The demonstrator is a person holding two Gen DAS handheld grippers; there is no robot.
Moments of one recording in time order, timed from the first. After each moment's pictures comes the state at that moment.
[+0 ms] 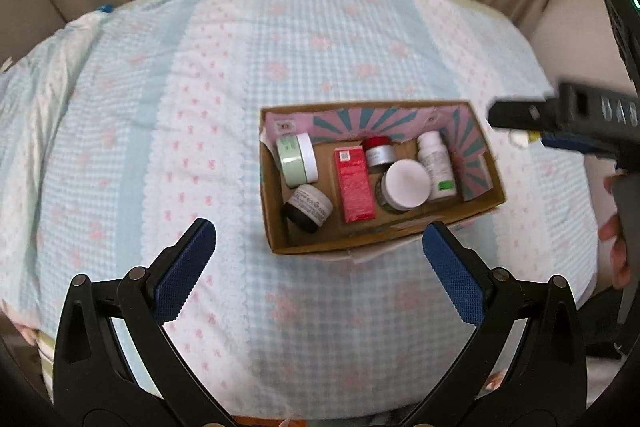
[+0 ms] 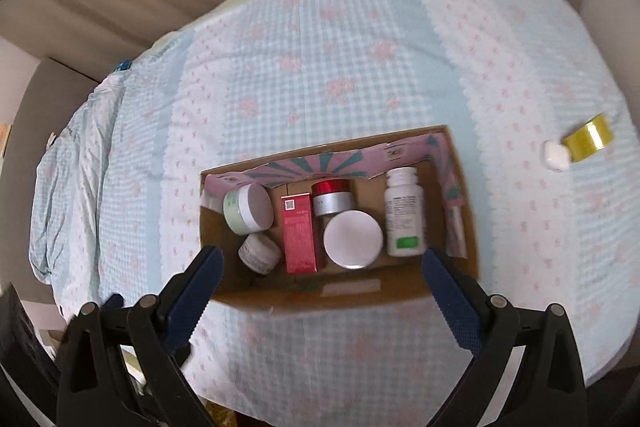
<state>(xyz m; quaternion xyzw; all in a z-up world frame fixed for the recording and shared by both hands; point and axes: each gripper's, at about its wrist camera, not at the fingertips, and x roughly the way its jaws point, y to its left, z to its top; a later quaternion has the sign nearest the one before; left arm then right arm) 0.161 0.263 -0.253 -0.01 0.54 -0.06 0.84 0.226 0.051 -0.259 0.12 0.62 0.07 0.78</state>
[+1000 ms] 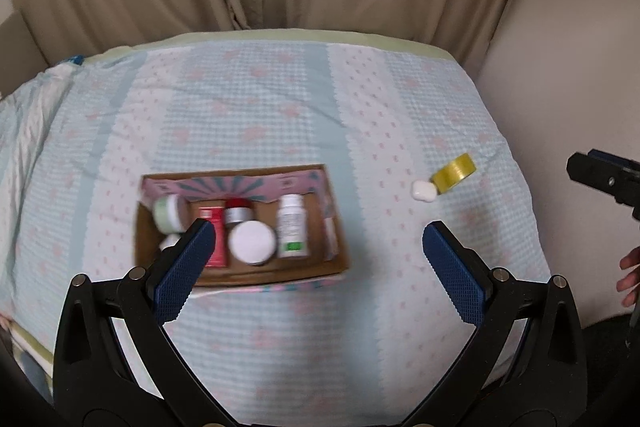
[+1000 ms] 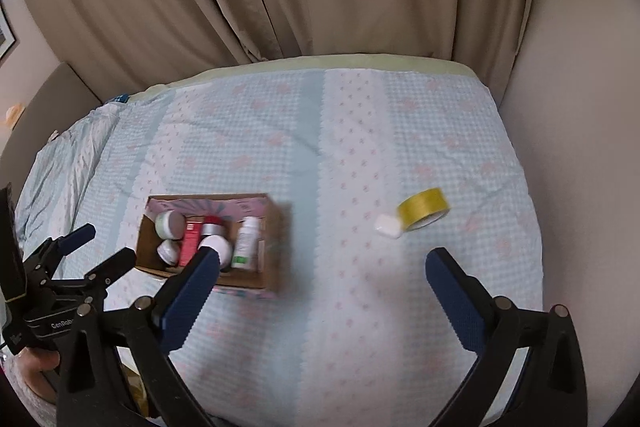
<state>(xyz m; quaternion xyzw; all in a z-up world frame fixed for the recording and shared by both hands) 0.161 0.034 -0.182 -0.02 0.48 -0.07 0.87 0.161 -0.190 -0.144 0.04 0.51 0.07 0.86</state>
